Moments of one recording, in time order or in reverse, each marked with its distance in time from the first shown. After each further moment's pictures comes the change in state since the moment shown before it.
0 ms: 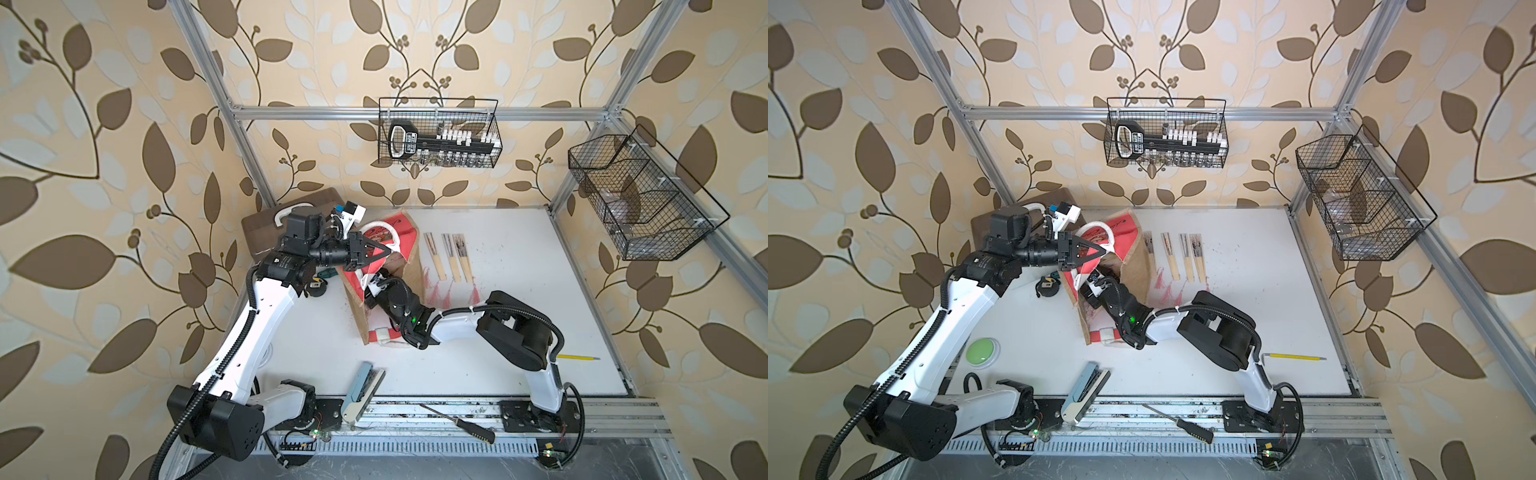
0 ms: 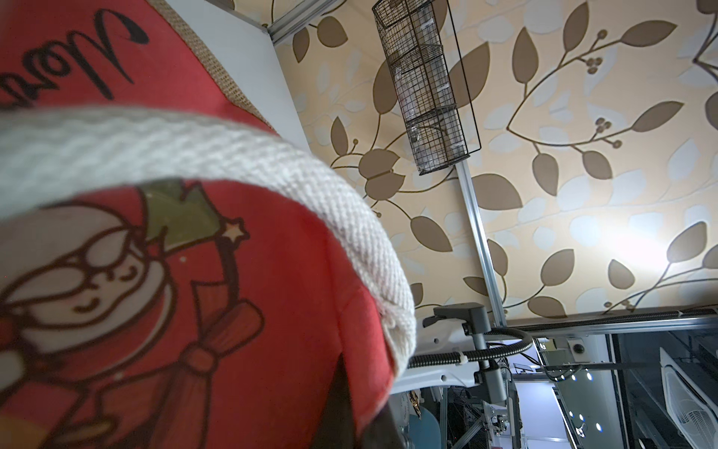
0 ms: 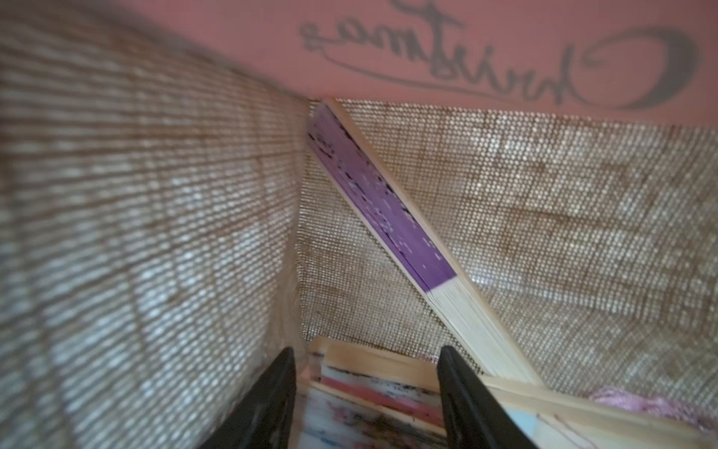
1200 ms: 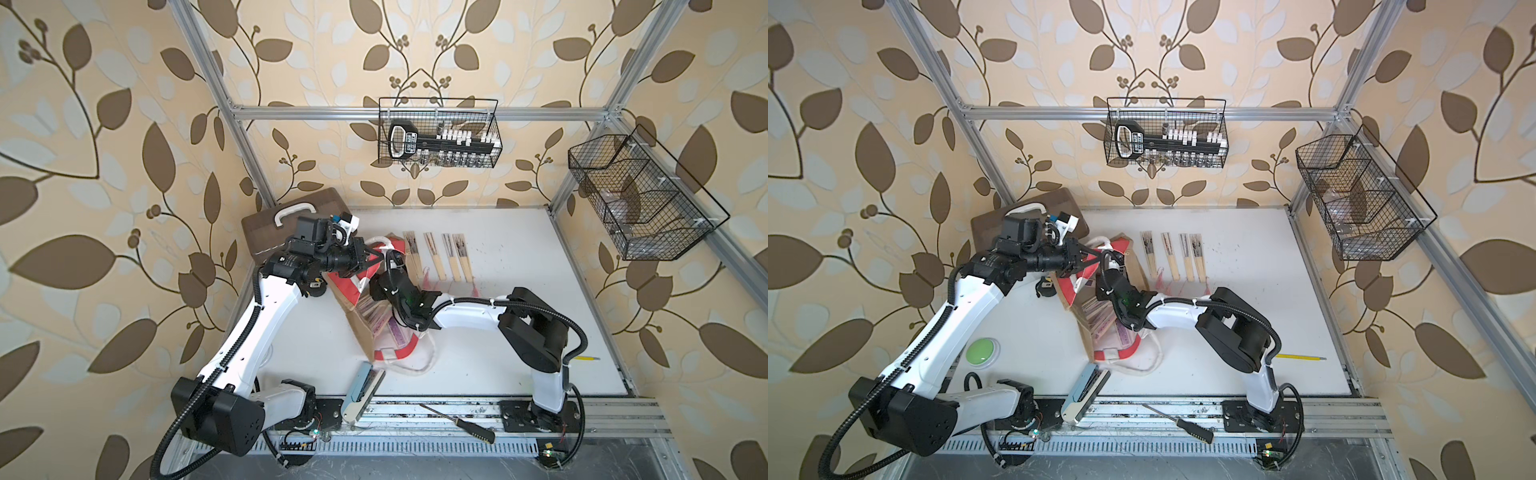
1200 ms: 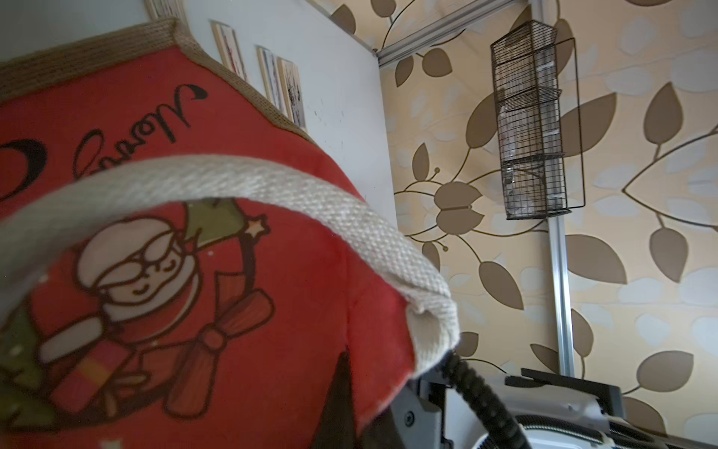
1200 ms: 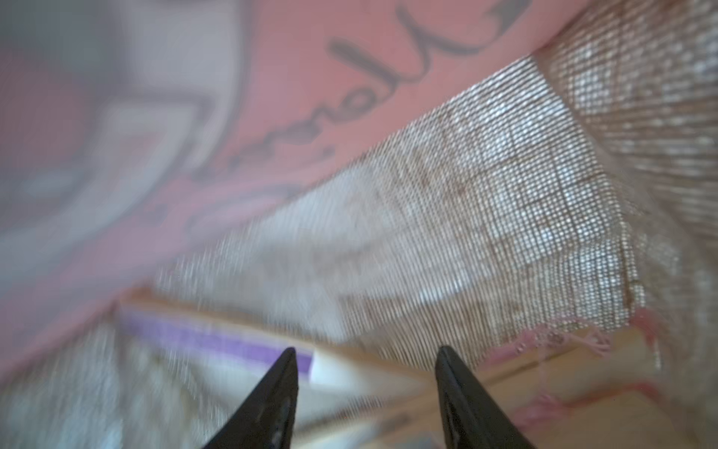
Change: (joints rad) left arm -0.019 0.044 -0.031 -0.159 -0.285 0.042; right arm -0.035 -0.121 0.084 -0.714 0.039 0.800
